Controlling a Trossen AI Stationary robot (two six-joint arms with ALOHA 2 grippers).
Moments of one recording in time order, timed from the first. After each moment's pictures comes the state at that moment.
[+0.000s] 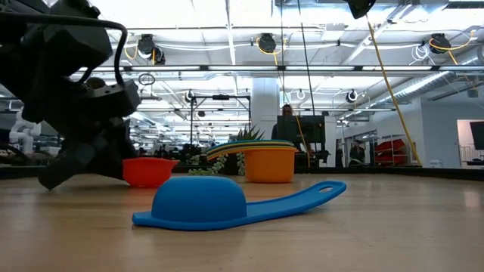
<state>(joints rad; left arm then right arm) -0.38 1.59 0.50 -0.04 -0.73 -0.12 0.41 1.07 0.74 0.04 0.39 0.16</state>
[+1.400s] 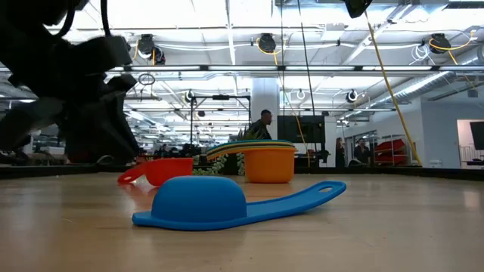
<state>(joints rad) -0.50 1.50 0.61 -0.12 -0.60 -0.08 0.40 1.08 0.74 0.07 0.39 0.14</state>
